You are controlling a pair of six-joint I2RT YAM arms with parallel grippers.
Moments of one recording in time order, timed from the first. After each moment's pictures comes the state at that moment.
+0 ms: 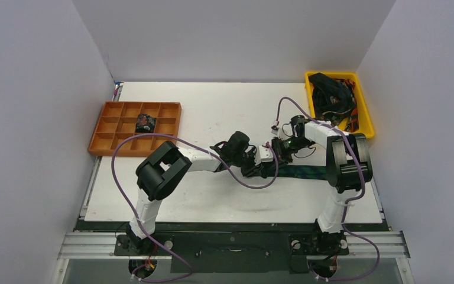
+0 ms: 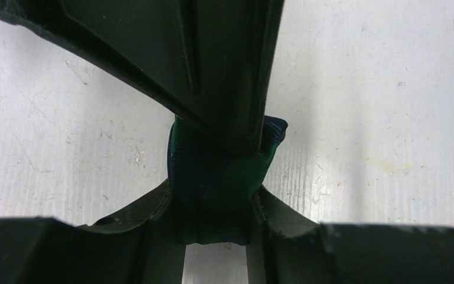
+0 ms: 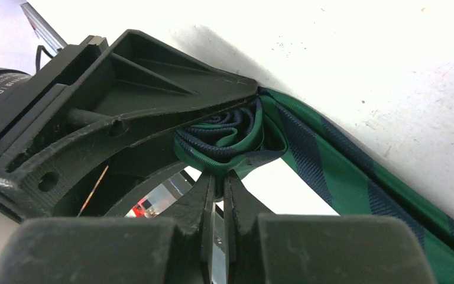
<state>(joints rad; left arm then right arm) -0.84 2.07 1.21 0.14 0.52 0.38 0.14 1.88 1.19 -0.85 -0.80 0.00</state>
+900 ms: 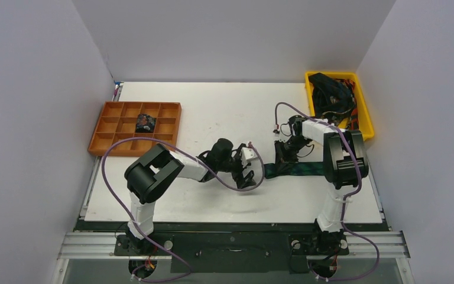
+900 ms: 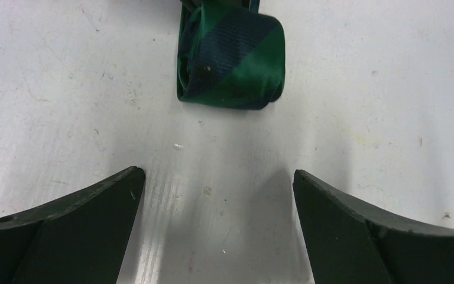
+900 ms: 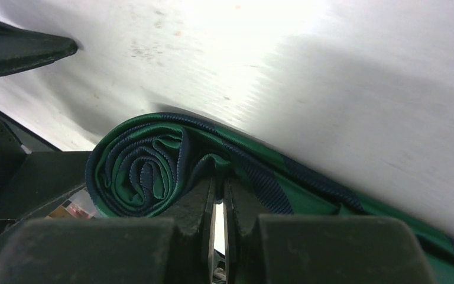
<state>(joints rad) -0.80 1.97 0.95 0.47 0.57 0.19 0.14 1.96 1.25 -0.91 -0.50 -0.04</state>
